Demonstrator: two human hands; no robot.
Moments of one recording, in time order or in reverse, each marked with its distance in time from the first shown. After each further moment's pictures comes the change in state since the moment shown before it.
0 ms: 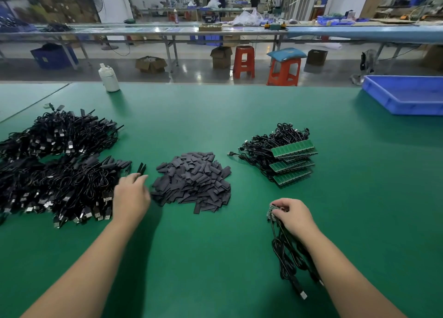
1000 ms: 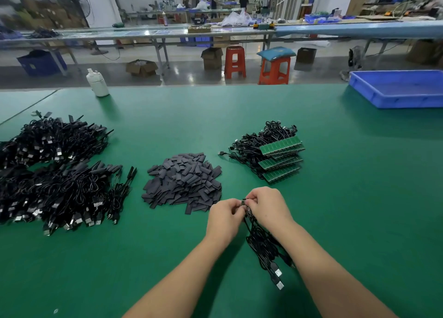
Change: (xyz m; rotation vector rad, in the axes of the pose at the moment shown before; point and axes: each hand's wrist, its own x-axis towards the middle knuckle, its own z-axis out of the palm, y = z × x) left_hand -0.097 0.224 0.010 -0.724 -0.467 -0.013; right_hand -0.016 -0.049 0.004 -0.202 0.049 -0.224
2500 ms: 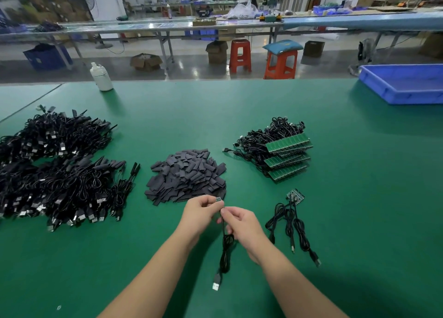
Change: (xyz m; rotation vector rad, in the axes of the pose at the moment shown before) left_hand 0.006 -0.035 -0.053 -0.492 -0.032 -0.199; right_hand -0.029 -0.025 0.072 0.963 -0.246 0.139
